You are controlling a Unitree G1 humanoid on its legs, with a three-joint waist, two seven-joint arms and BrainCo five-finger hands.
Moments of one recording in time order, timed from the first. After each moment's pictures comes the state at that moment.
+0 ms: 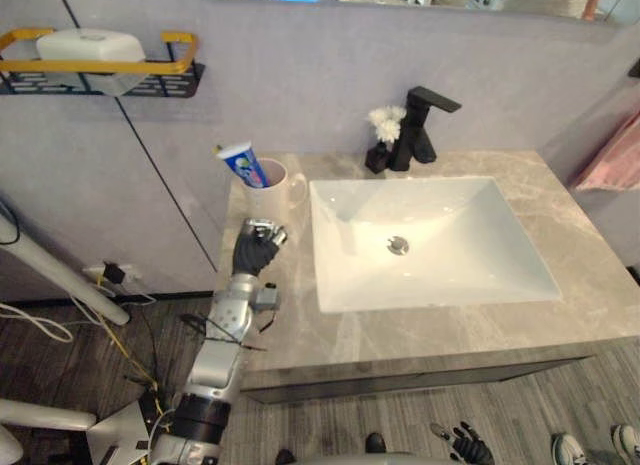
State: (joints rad) left arm -0.09 0.20 -0.12 -0.05 -0.23 -0.13 0.11; right arm 0.25 0.01 -0.38 0.77 0.12 0.01 0.05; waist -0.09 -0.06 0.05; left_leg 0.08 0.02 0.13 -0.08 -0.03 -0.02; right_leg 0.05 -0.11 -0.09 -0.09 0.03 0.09
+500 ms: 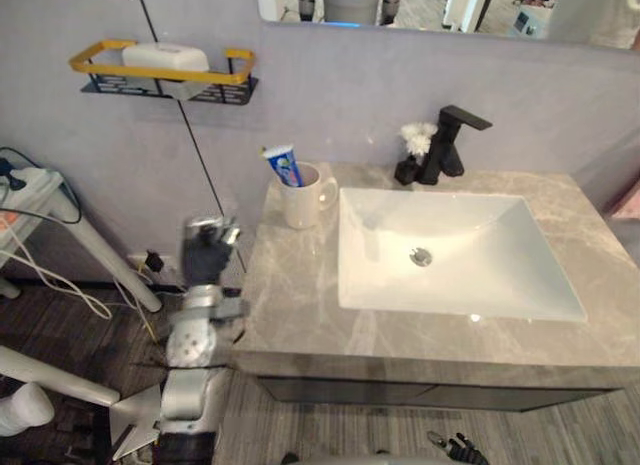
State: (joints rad) left arm 0.07 0.15 0.11 -0.22 -0.32 -0.19 0.11; right arm 0.22 0.00 -0.38 0.89 0.15 0.01 0.05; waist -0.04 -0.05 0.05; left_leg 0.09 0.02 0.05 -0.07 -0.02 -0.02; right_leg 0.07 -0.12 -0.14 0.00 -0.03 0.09
